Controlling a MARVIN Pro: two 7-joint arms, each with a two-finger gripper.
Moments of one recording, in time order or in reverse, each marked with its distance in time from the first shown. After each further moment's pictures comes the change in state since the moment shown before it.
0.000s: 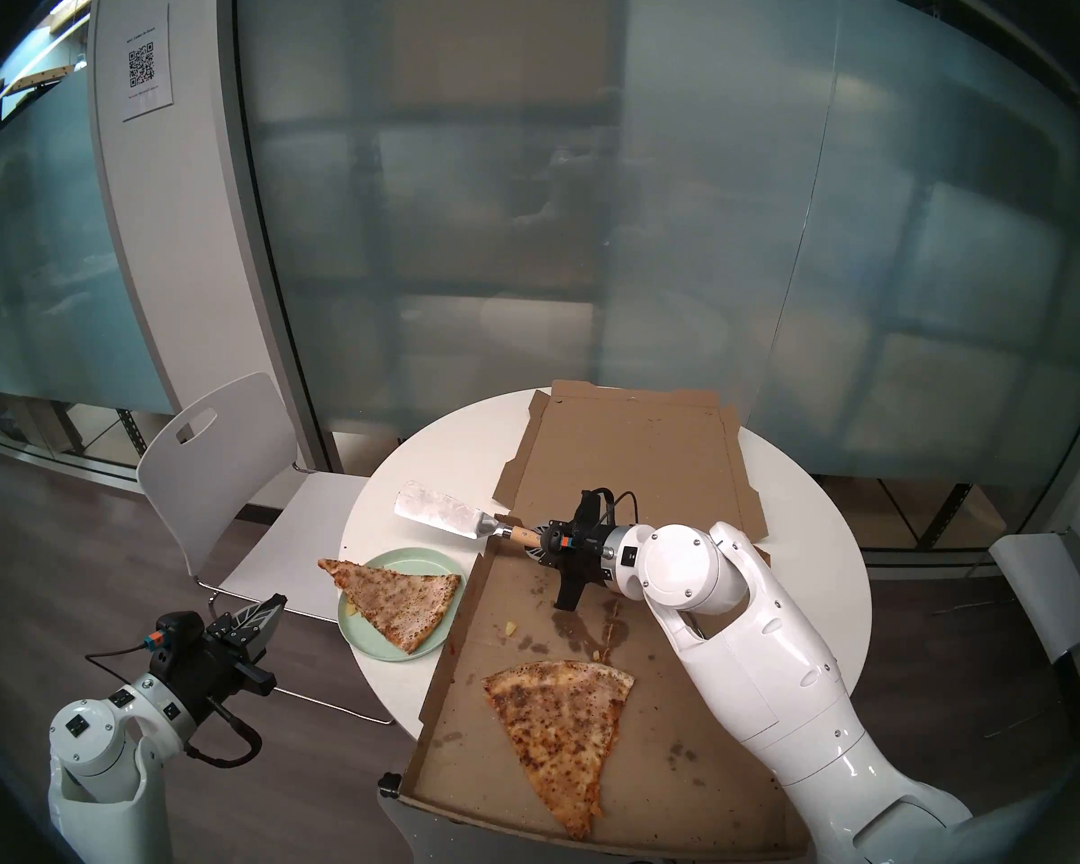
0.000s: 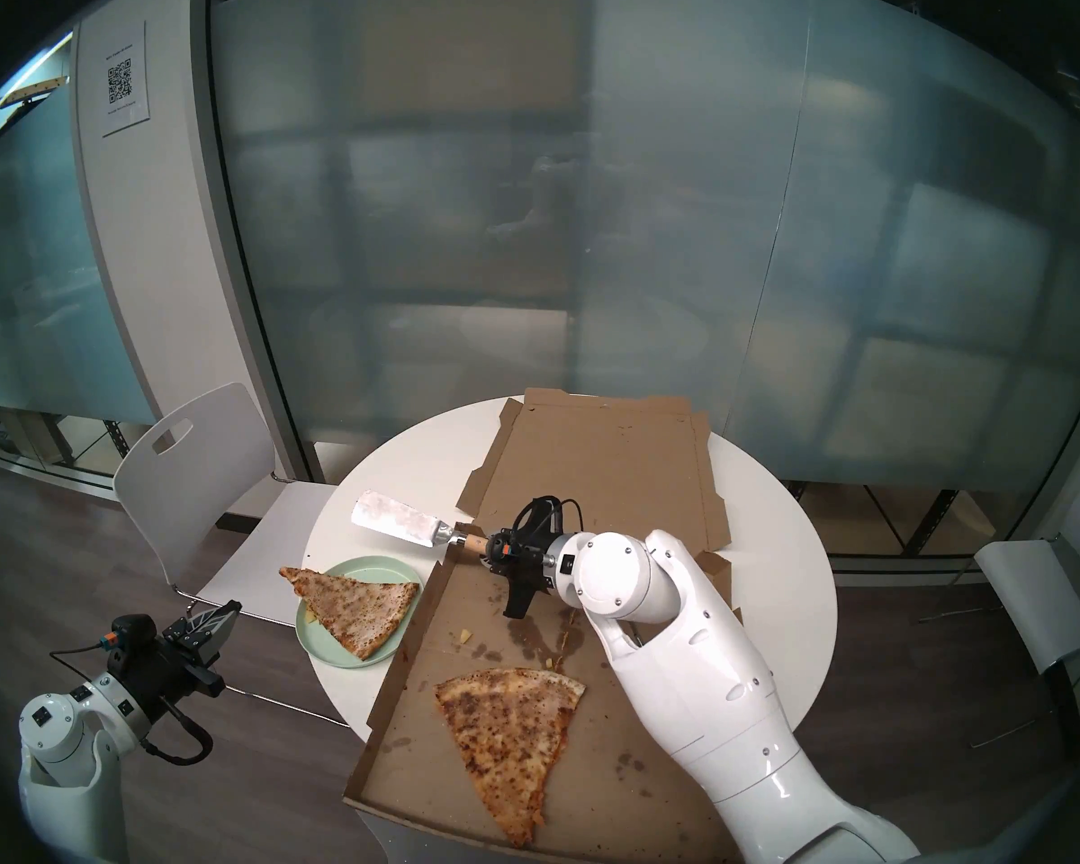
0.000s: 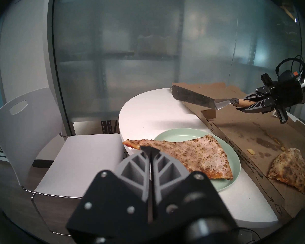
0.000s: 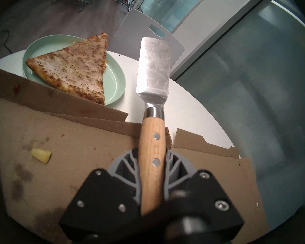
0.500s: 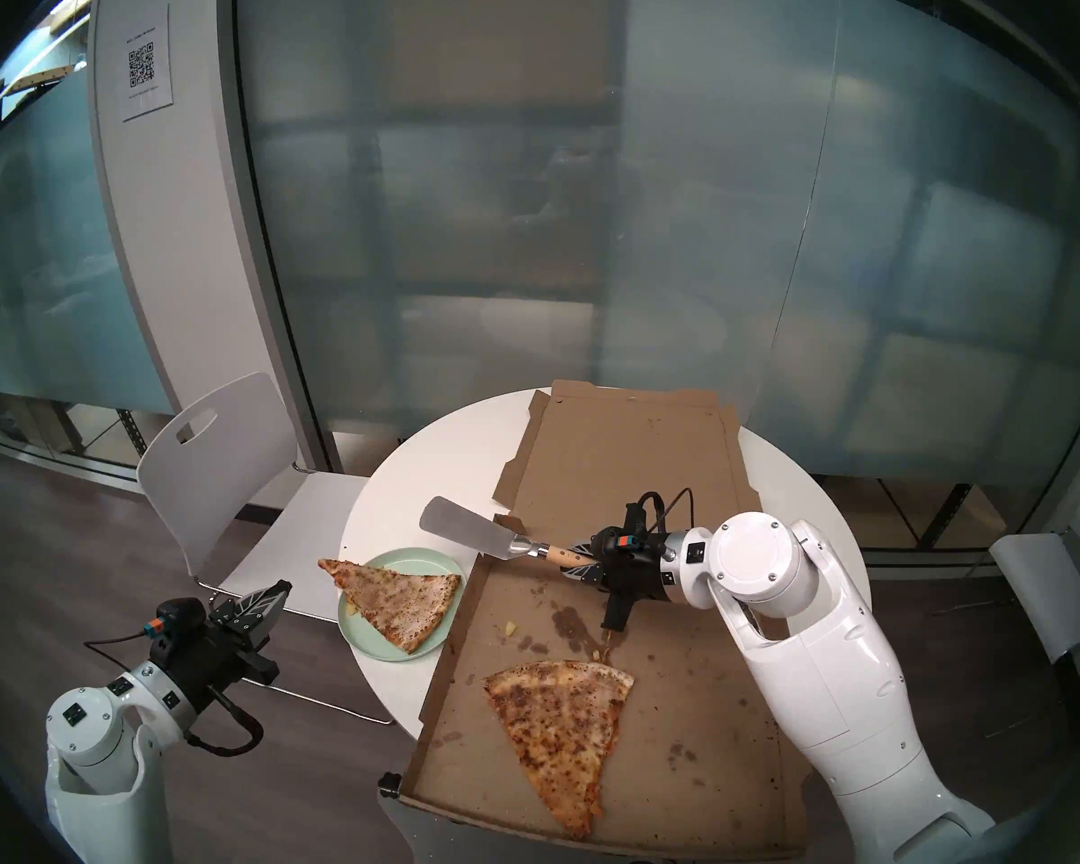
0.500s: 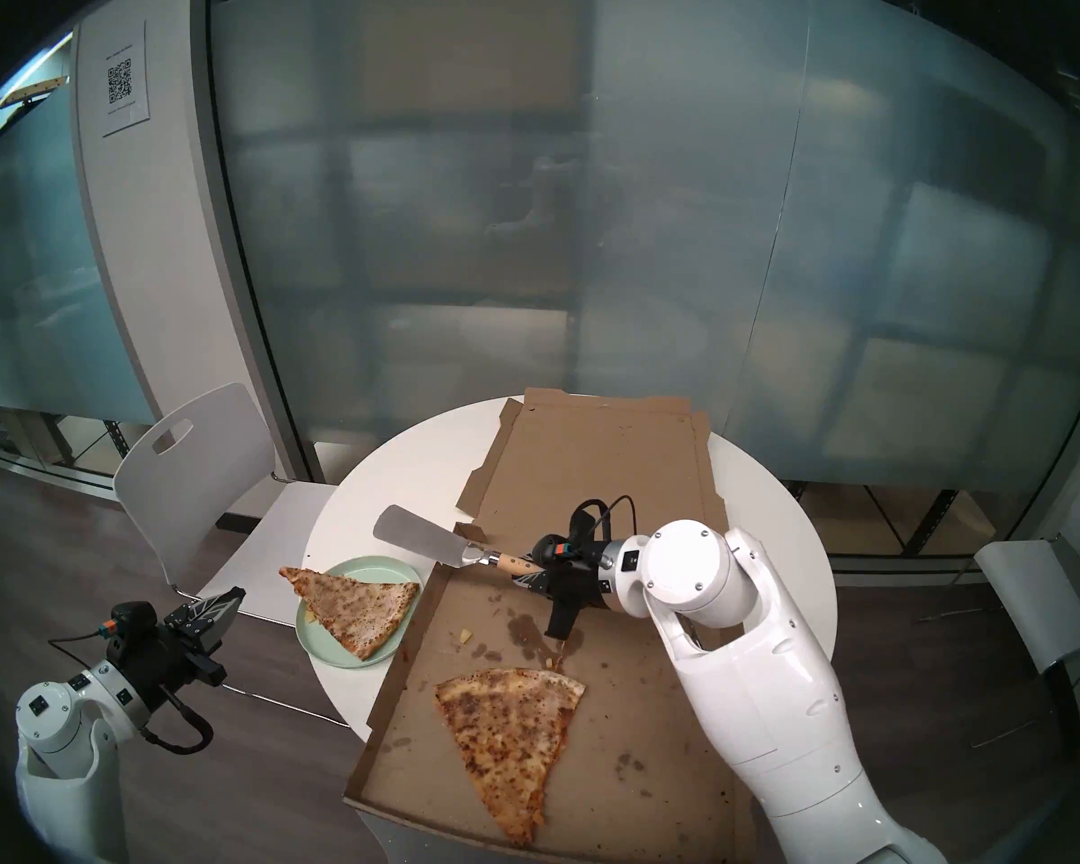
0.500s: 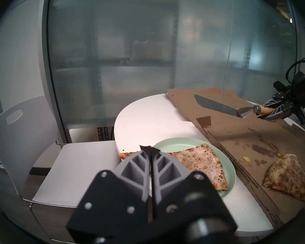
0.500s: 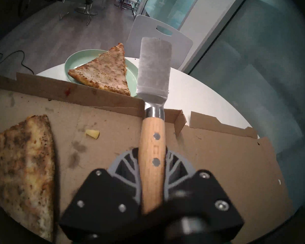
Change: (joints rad) left arm -0.018 0.002 0.002 -0.033 -0.008 0.015 -0.021; right arm -0.102 0.097 0.159 -0.179 0.120 0.095 0.220
